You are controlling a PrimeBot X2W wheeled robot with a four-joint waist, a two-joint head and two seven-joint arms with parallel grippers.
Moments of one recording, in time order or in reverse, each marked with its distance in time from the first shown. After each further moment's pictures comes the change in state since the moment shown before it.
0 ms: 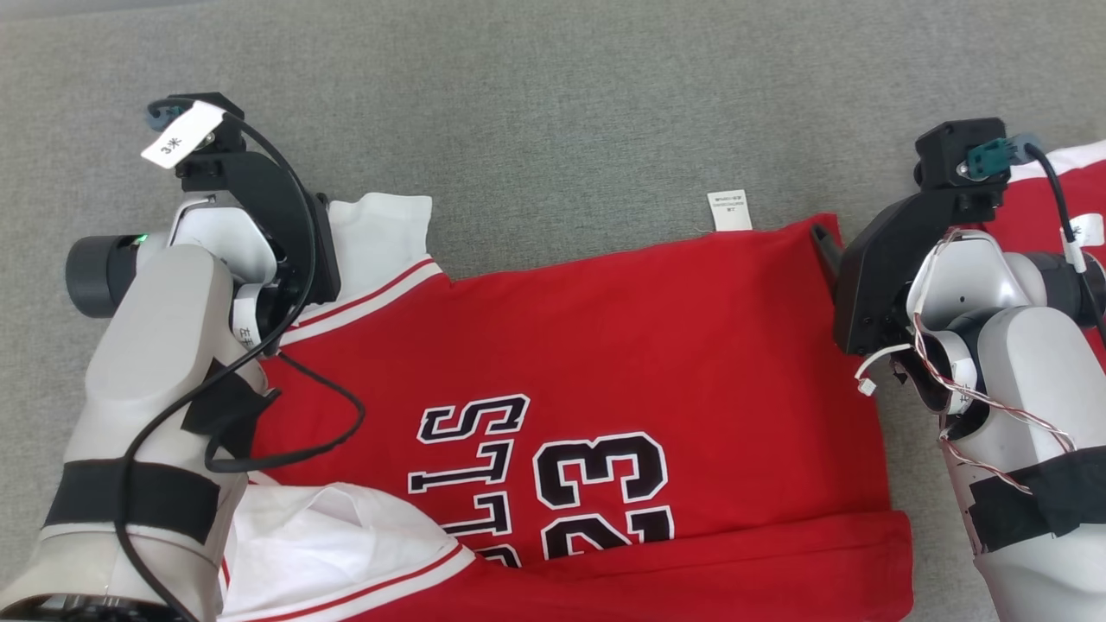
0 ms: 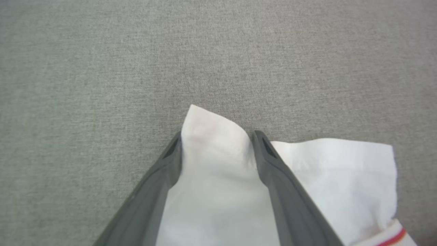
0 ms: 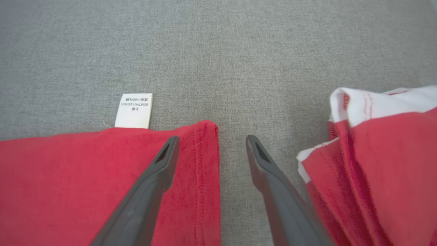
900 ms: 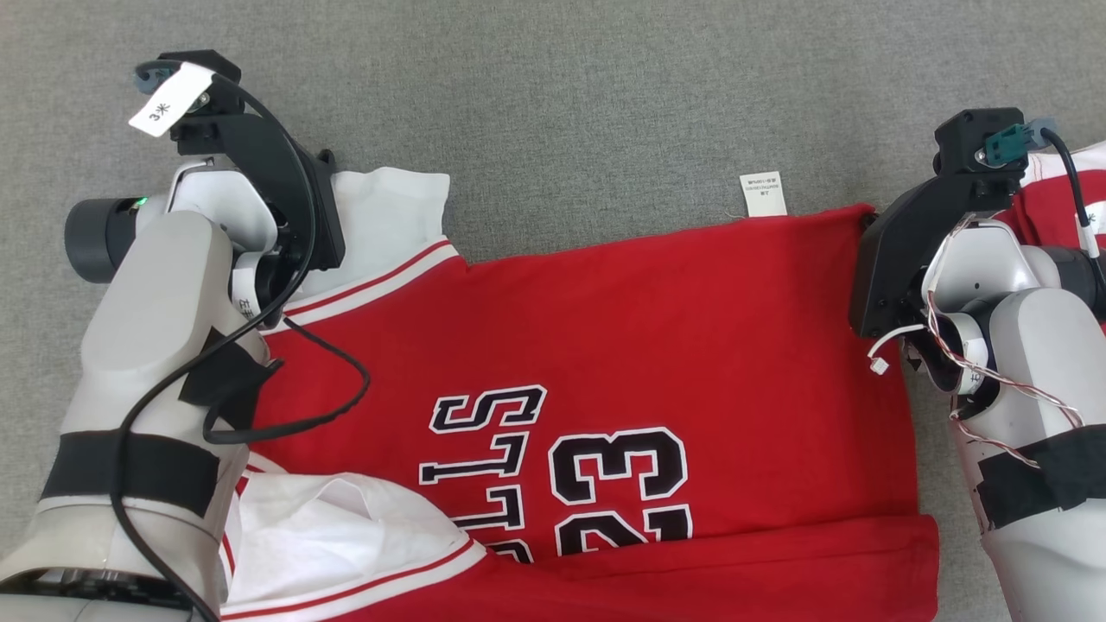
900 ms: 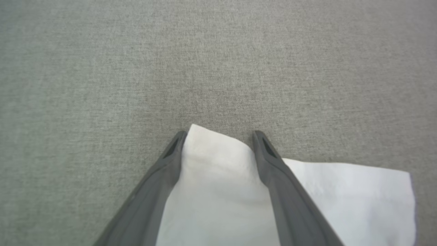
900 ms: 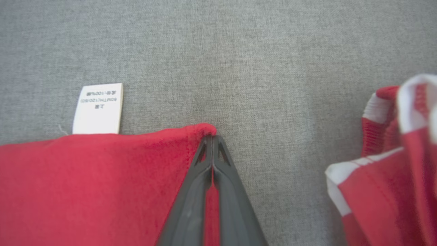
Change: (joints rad) left arm -0.060 -0.014 -0.002 0.034 -0.019 -0.008 -0.041; right arm -0.041 -0.002 -0.027 0.086 -0.004 -0.004 -0.006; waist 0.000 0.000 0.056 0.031
